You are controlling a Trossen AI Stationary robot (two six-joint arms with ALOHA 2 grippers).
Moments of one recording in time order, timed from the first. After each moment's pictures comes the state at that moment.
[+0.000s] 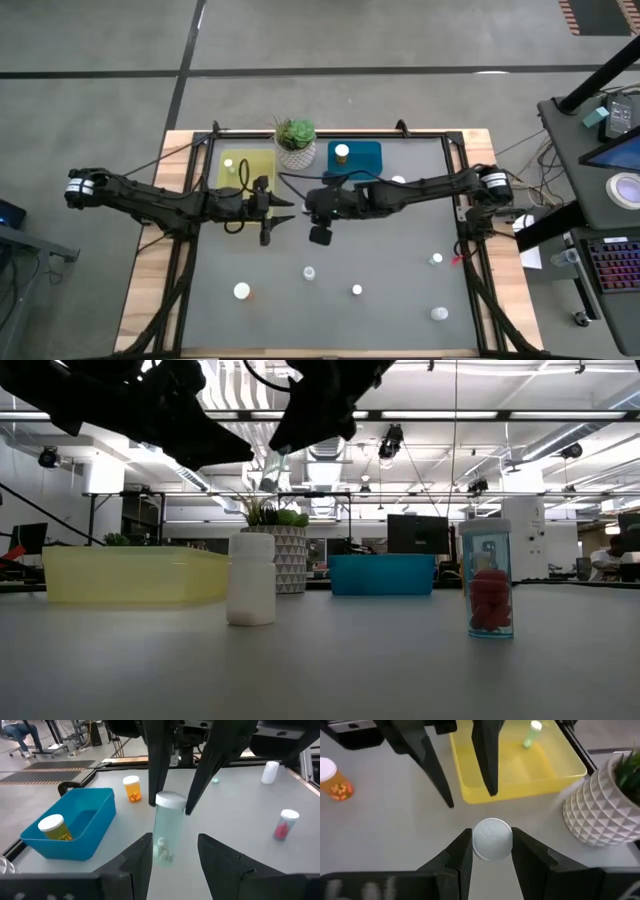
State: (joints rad) left arm -0.04 1.03 0.43 0.36 -0.17 0.03; right arm 0.07 1.84 1.53 -0.39 0.25 0.08
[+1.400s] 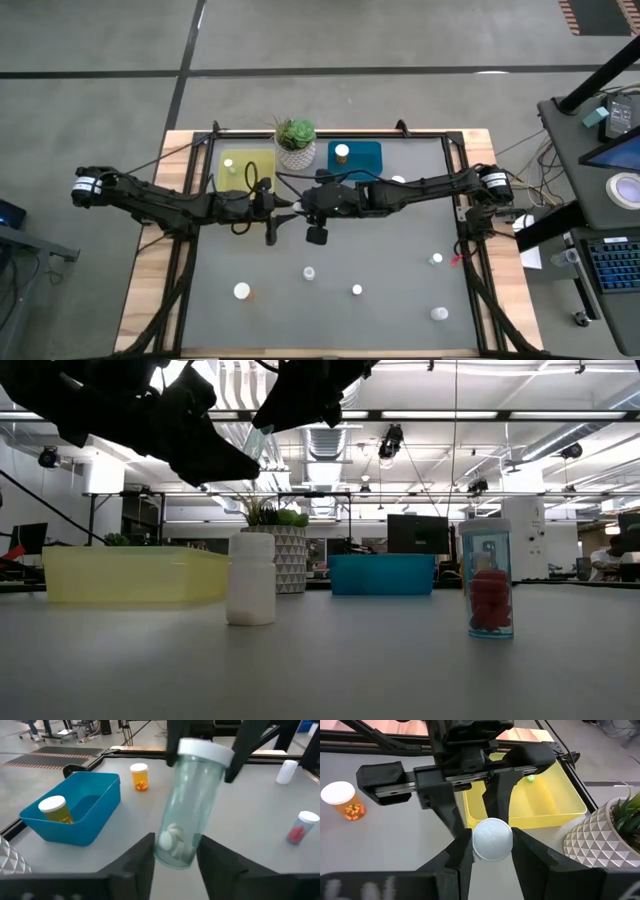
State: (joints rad) left arm -0.04 1.13 0.42 0.45 -0.22 -0.05; right arm 0.06 1.84 1.54 -0.27 0.23 -0.02
